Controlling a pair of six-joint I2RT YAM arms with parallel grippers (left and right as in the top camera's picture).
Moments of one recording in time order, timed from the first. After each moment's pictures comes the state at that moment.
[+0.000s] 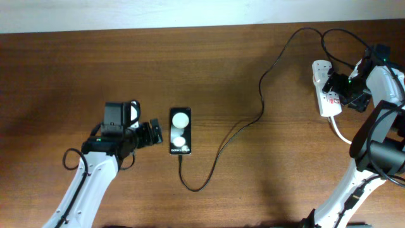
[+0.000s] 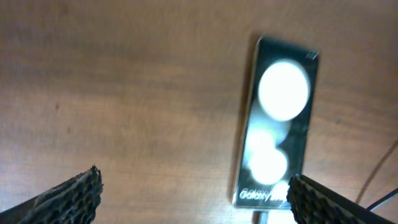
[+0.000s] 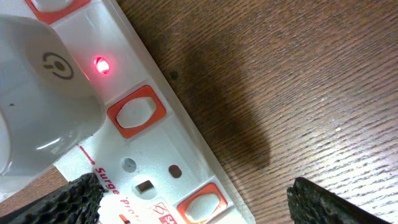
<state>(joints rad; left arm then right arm) -0.10 1.32 0.78 -0.54 0.11 -0.30 -0.43 2.21 1.71 -0.89 -0.08 0.18</state>
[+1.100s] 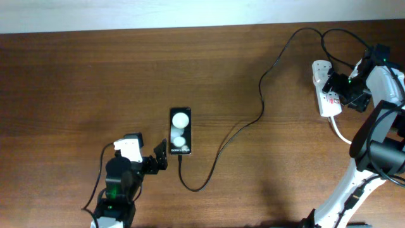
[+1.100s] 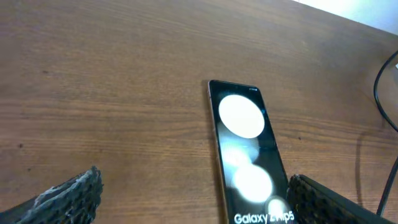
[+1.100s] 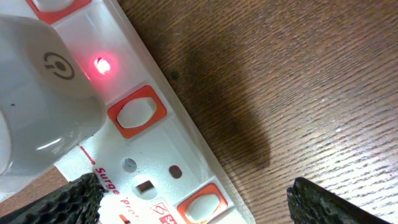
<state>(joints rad) -0.15 0.95 0.07 0.42 0.11 -0.27 -0.43 2.21 1.71 -0.89 -0.08 0.17</state>
